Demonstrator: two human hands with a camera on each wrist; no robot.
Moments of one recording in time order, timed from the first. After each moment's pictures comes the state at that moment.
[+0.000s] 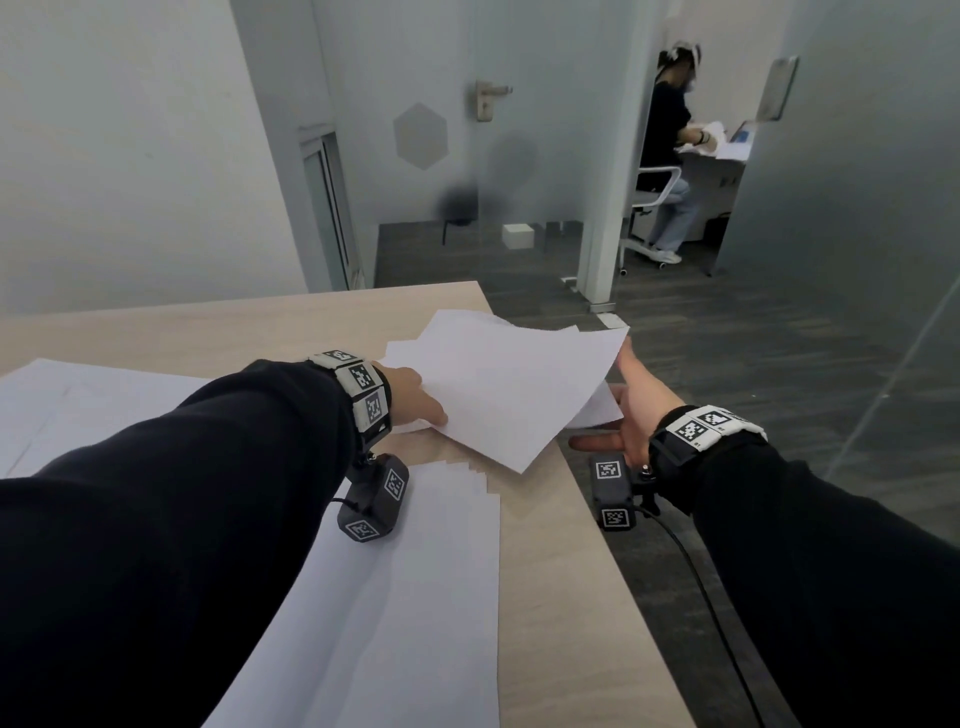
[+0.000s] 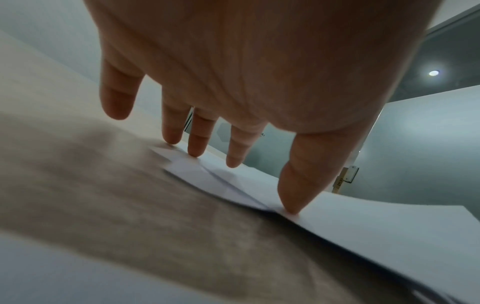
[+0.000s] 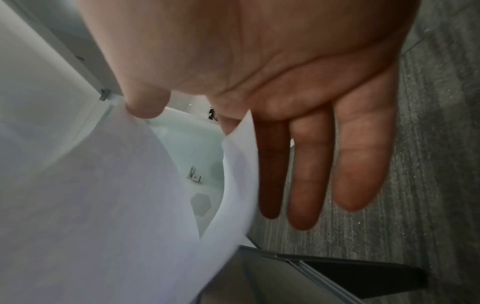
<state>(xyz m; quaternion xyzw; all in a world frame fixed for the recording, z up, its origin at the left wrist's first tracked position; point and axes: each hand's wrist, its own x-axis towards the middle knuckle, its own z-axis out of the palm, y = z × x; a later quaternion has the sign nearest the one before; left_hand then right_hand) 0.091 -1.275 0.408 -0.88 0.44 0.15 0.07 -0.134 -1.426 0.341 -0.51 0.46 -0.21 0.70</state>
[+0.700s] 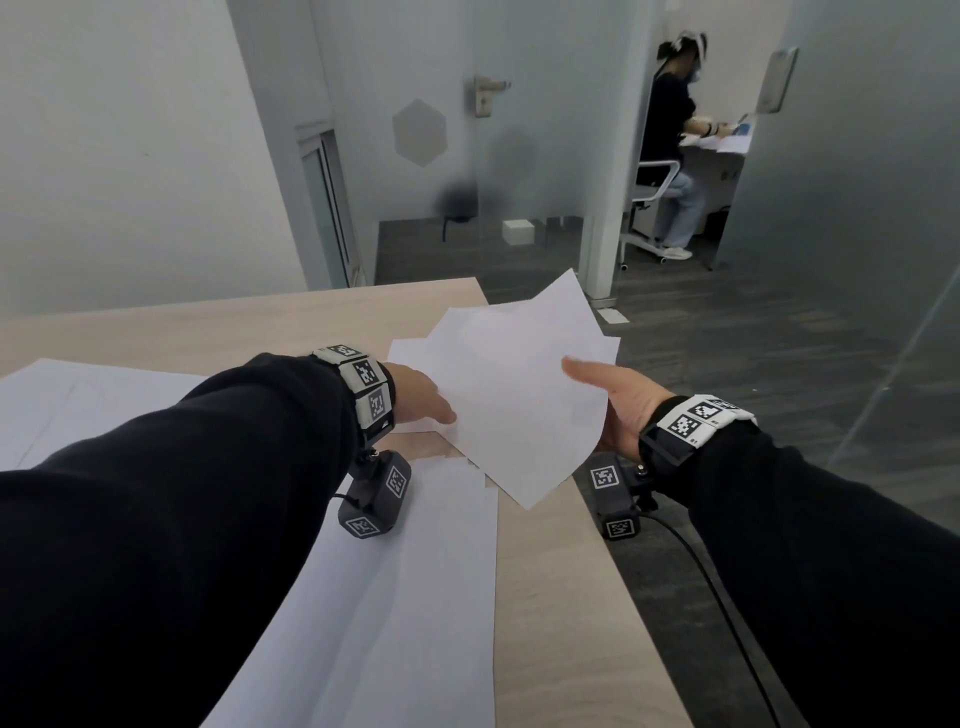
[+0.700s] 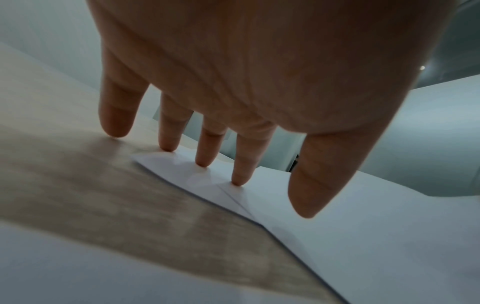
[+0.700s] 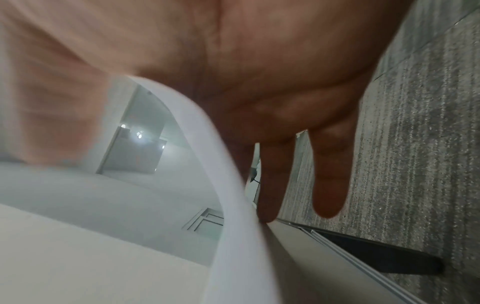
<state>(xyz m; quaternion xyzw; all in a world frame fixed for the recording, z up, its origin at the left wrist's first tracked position) 0.071 -1.269 0.417 -0.85 0.48 0.17 0.10 -0.132 -1.399 0.356 -0.54 0.36 -0.21 0.73</state>
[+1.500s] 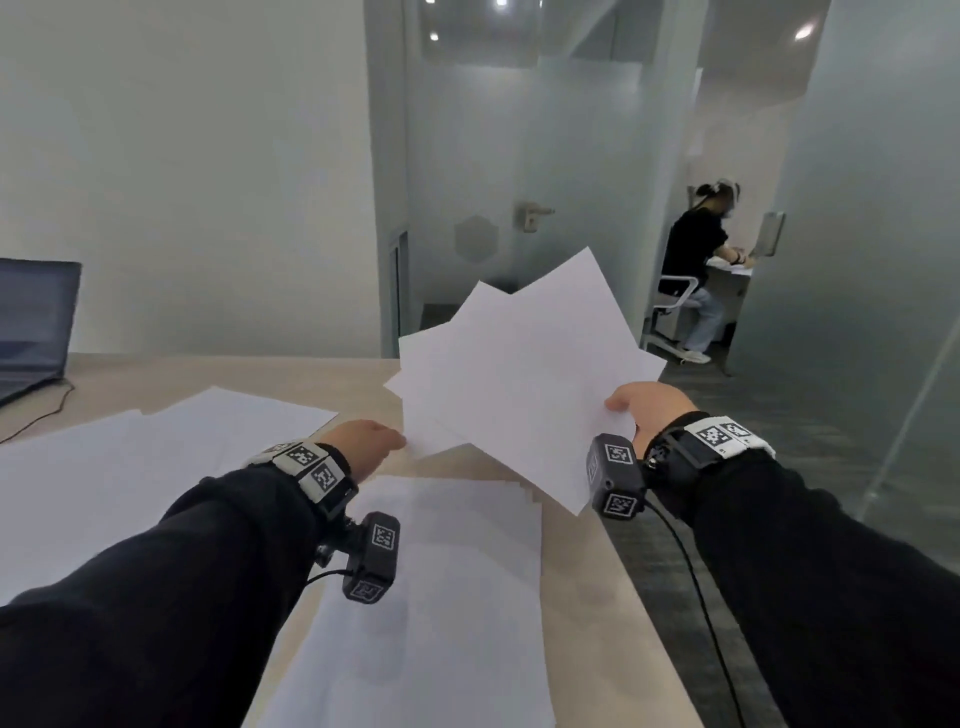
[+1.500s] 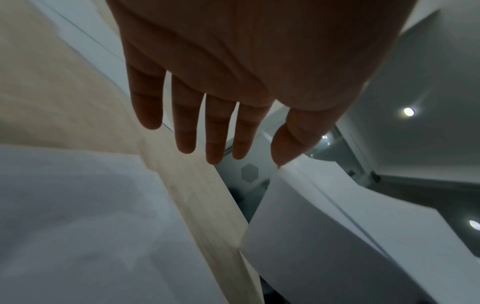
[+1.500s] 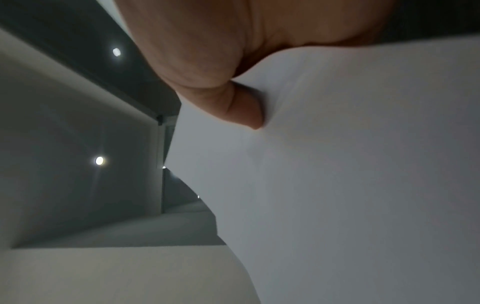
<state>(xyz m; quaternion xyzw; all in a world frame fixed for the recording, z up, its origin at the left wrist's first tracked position) 0.081 -1.065 0.464 -0.86 0.31 0.22 -0.35 -0.159 -1.268 0.502 -0.65 0.49 -0.28 0.50</state>
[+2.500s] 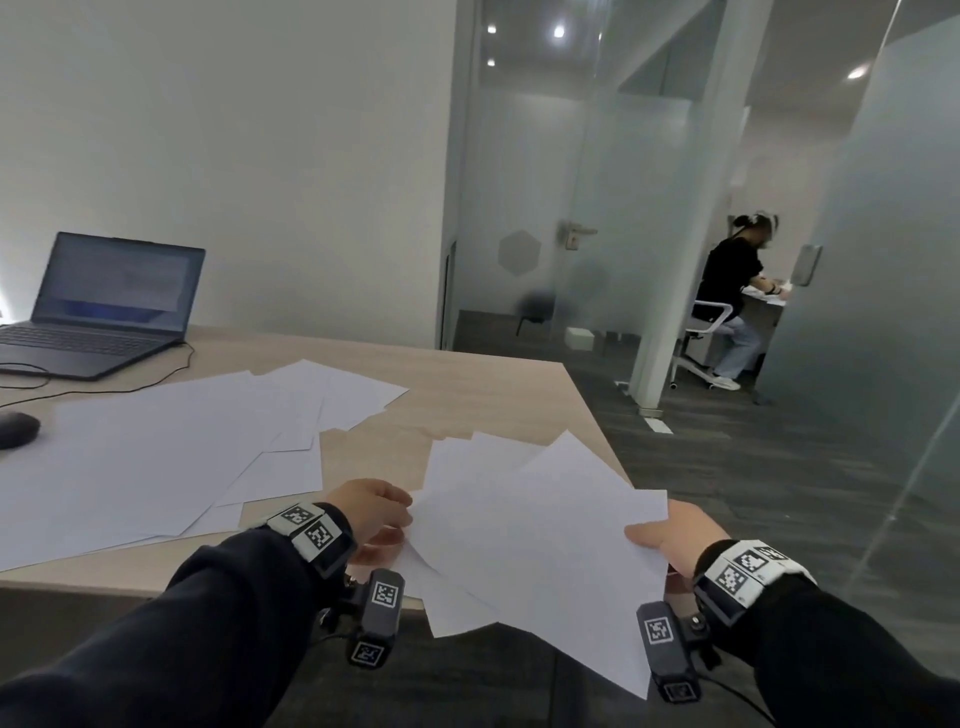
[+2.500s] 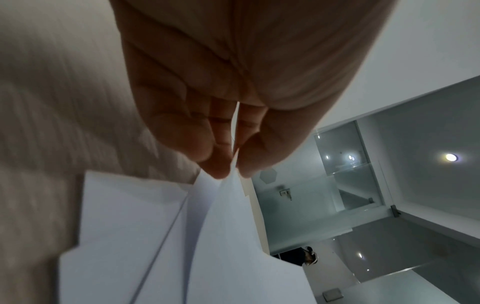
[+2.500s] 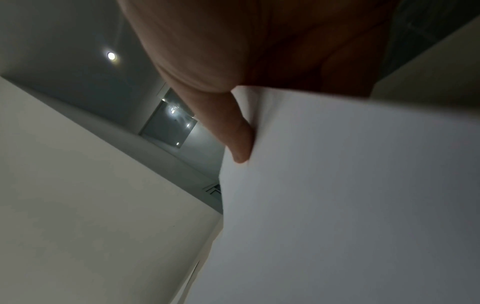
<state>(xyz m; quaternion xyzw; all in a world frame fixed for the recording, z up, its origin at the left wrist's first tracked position) 0.049 -0.903 0.395 -0.78 0.18 0.35 -0.49 -0.223 -1.162 0.384 -0.72 0.50 -0.17 0.46</state>
